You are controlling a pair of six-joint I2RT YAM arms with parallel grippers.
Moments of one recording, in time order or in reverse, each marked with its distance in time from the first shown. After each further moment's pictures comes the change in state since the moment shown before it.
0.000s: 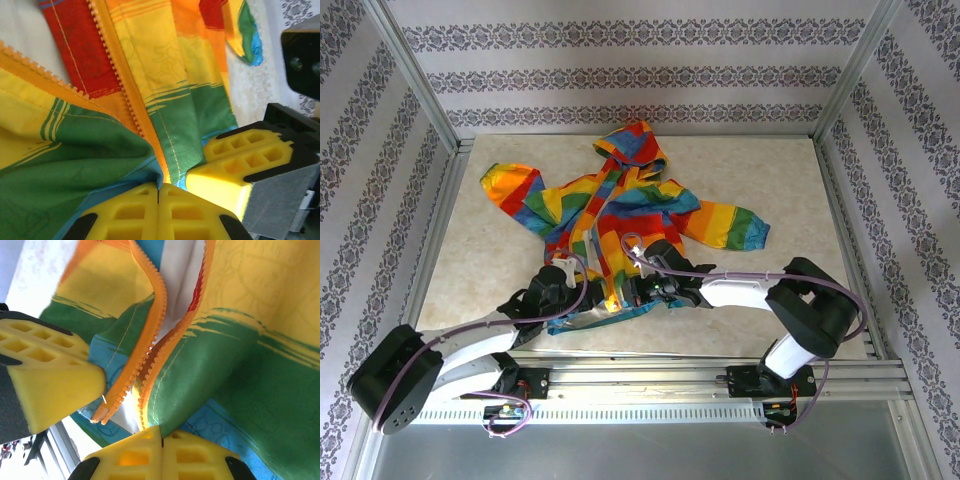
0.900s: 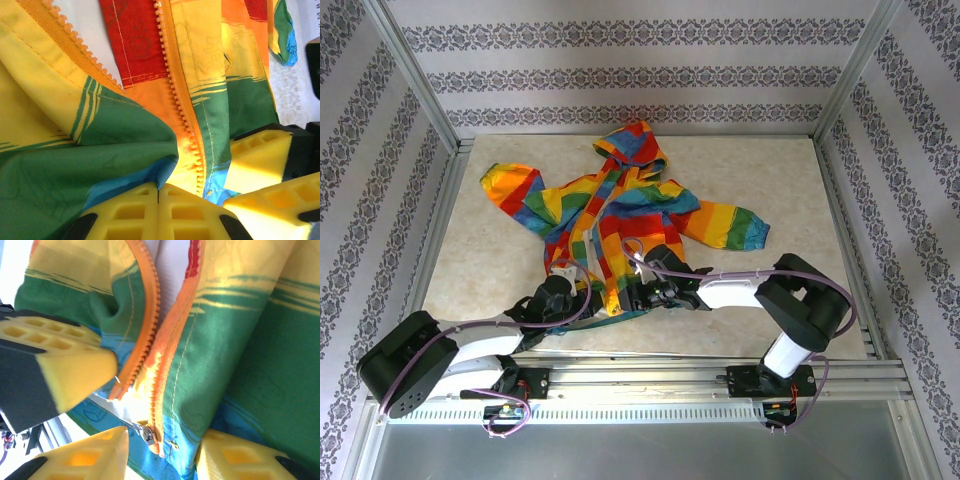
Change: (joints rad) left arm -0.042 0.076 -0.063 0.097 -0.093 -0.045; right arm 0.001 0.049 -0.030 0.019 -0.048 0.045
